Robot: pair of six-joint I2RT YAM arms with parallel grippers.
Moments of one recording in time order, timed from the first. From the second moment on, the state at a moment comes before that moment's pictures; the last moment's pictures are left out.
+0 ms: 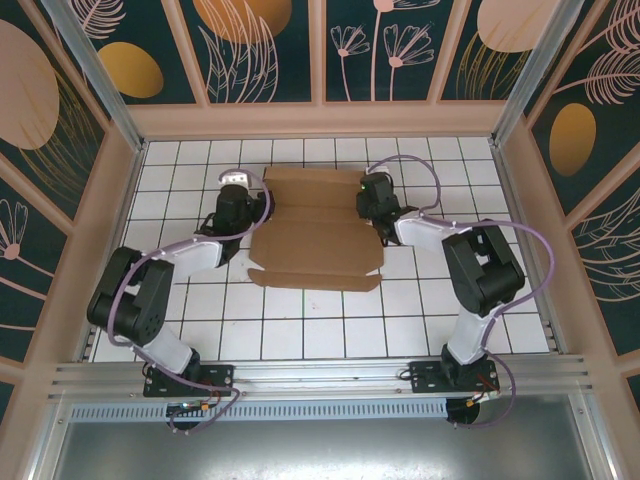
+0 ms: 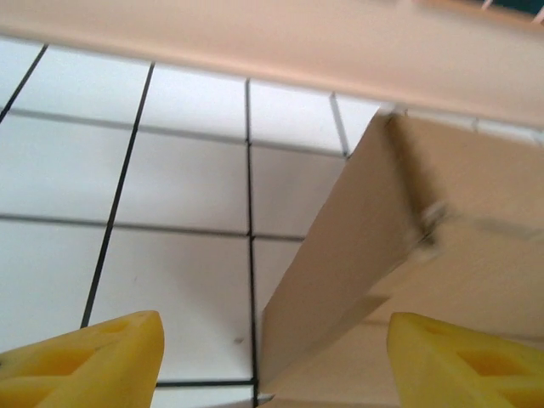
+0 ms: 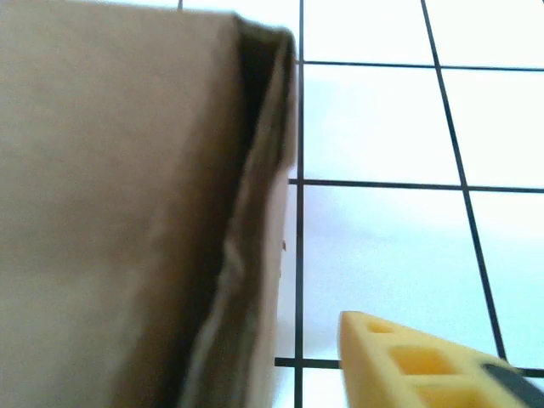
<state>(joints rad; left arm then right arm) -0.37 1.59 0.79 0.39 -0.15 -0.38 0.50 1.78 1.04 0.06 0.32 0.25</state>
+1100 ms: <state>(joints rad) -0.25 1.66 0.92 0.47 0.24 -0.52 0.34 1.51 0.97 0.26 -0.17 0.42</state>
